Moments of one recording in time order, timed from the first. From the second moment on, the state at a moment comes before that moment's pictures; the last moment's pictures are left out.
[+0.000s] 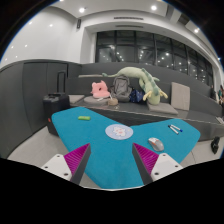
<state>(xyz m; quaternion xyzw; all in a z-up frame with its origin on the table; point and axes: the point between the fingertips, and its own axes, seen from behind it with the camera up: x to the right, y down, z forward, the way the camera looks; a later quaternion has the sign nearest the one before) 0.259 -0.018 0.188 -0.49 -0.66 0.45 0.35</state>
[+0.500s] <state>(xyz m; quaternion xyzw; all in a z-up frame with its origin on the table) 0.209 0.163 0.128 -0.55 -0.62 0.37 0.41</state>
